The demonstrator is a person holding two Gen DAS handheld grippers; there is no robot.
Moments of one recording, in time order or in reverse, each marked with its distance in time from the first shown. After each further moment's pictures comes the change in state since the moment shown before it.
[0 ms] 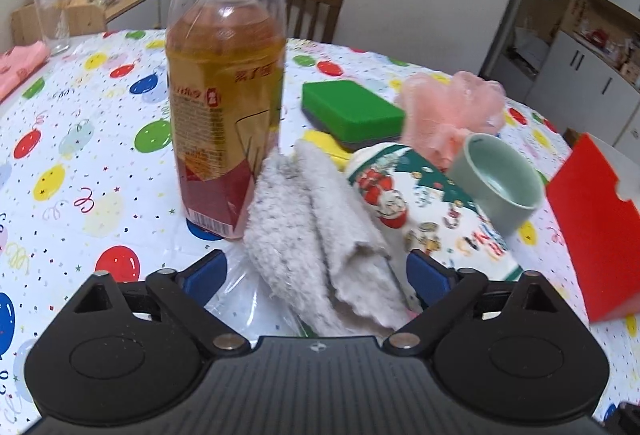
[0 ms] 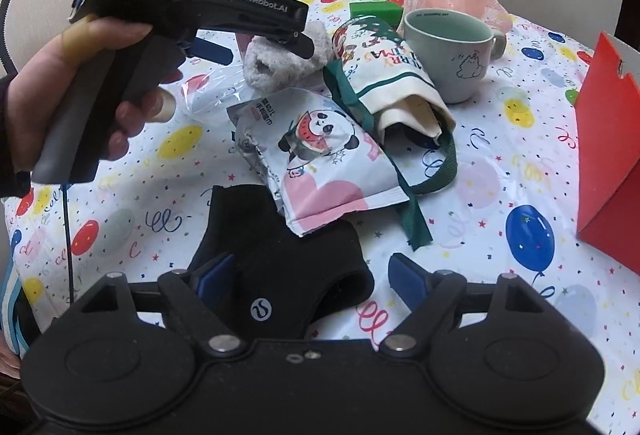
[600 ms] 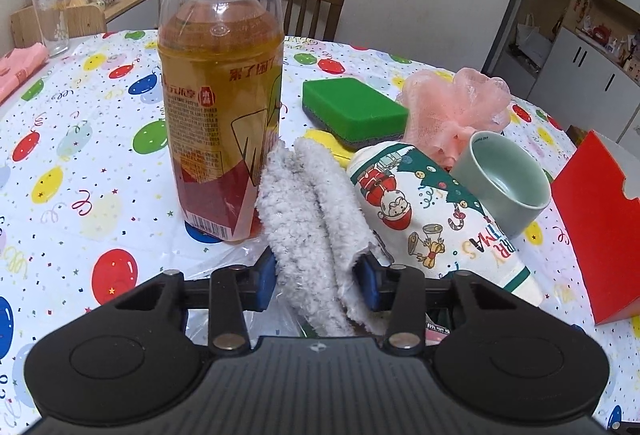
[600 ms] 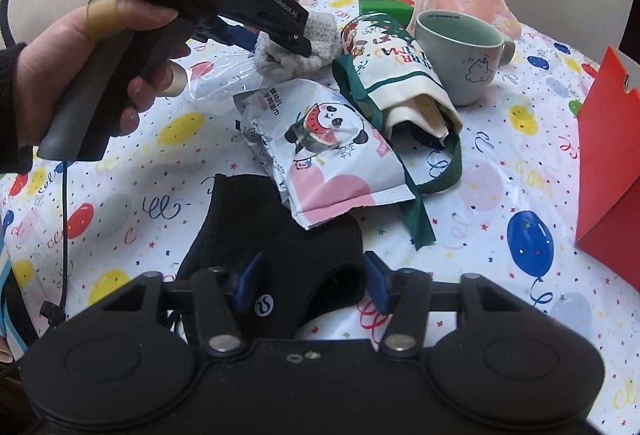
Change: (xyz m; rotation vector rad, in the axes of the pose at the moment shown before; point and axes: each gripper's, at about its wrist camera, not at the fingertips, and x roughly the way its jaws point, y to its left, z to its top) left arm 0.005 -0.001 0.000 0.008 0.004 0.011; right arm 0.001 0.010 -0.002 -0.056 0.011 -0.032
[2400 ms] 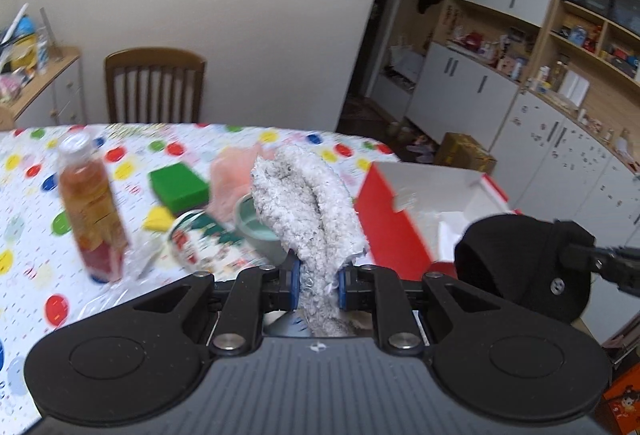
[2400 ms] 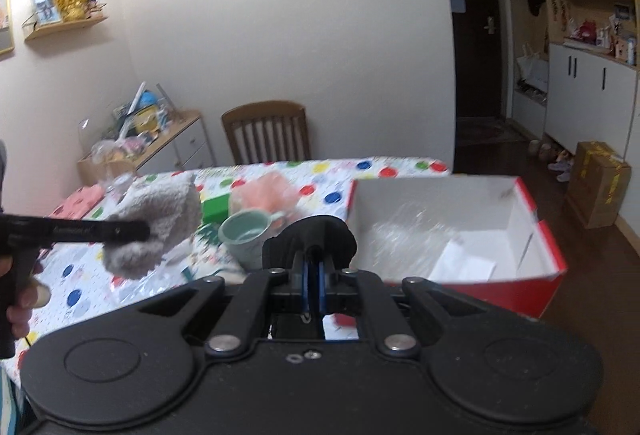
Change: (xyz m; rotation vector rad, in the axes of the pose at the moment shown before) left arm -0.165 -0.105 0.004 0.175 -0.126 -0.308; right arm -0.226 -0.122 -0.009 0.333 -0.439 -0.250
